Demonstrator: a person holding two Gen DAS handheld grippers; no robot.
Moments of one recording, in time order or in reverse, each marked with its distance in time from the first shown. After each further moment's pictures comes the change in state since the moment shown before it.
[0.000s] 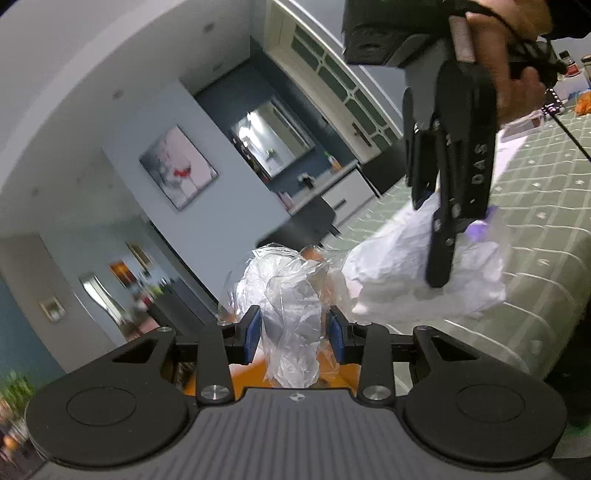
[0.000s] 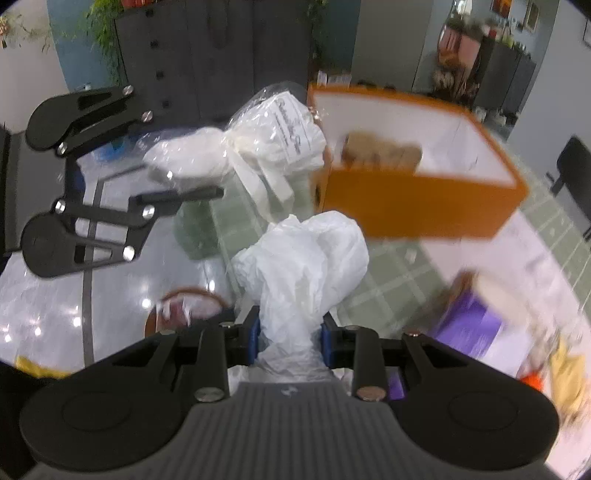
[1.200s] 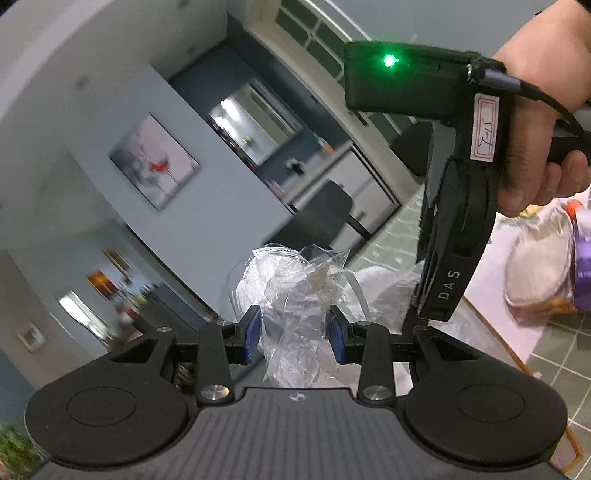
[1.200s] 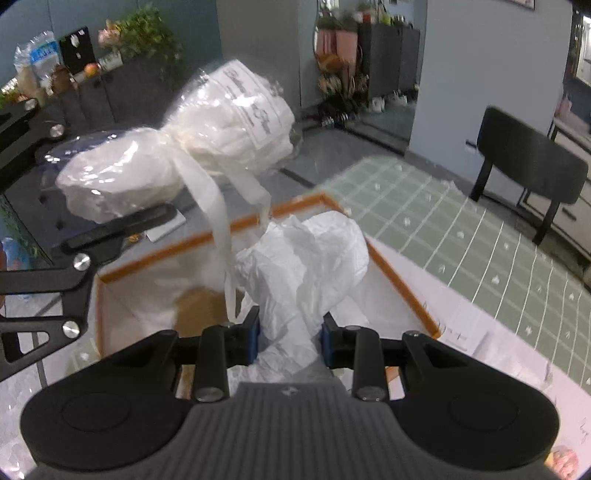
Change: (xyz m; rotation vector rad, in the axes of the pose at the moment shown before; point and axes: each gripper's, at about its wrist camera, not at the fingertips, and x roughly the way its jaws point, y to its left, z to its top) left arm 0.241 0.117 0.022 0.064 0.066 -0.112; right arm 0.083 -0.167 0.157 0.362 -0.084 -0.171
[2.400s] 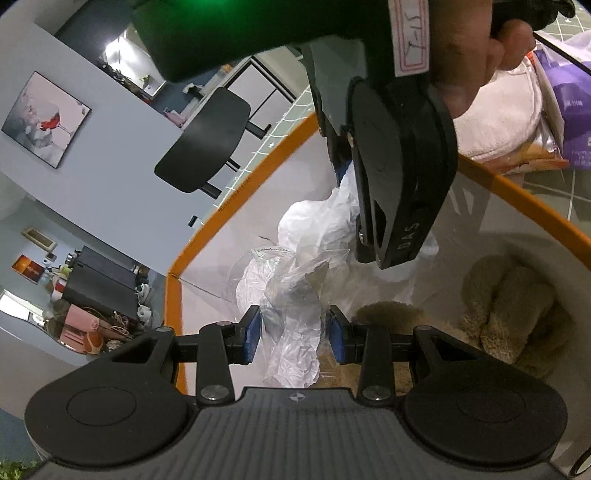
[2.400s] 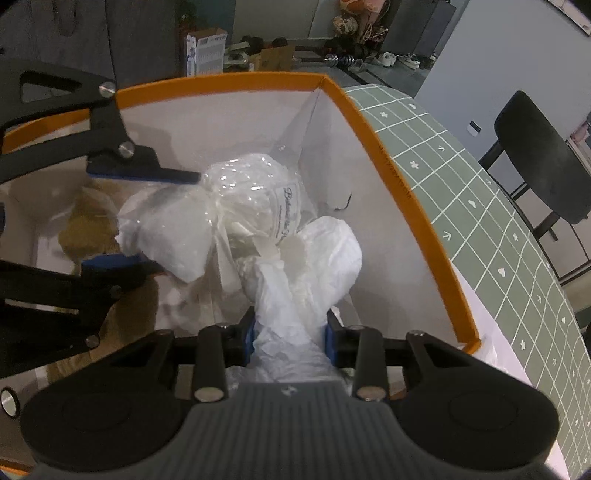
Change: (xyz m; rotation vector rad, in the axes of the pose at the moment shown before) left arm 0.053 -0.047 -0.063 0.197 0.257 -0.252; right arm 0.118 -0.006 -0.018 -0.232 0.227 -0.141
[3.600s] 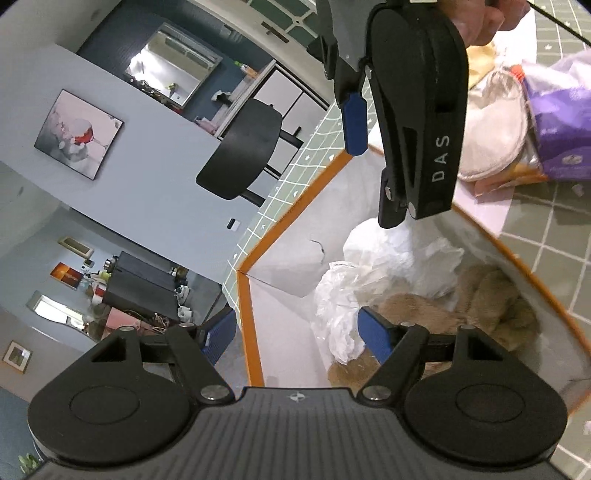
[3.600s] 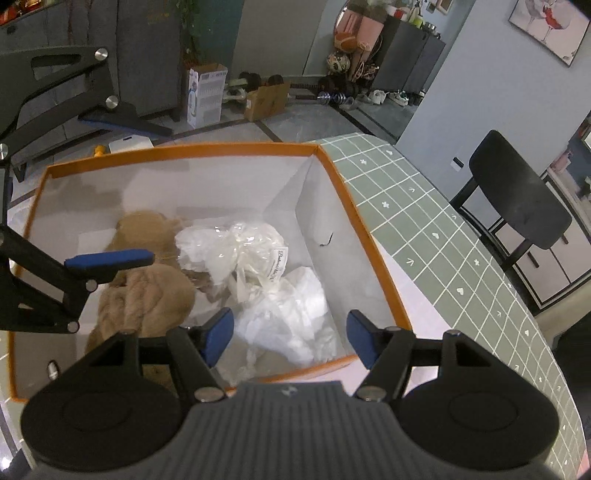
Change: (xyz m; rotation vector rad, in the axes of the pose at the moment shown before) left arm -0.072 0.005 0.012 0.031 0.006 0.116; right arm -0.087 0.003 -0.016 -0.018 -0.128 -0.042
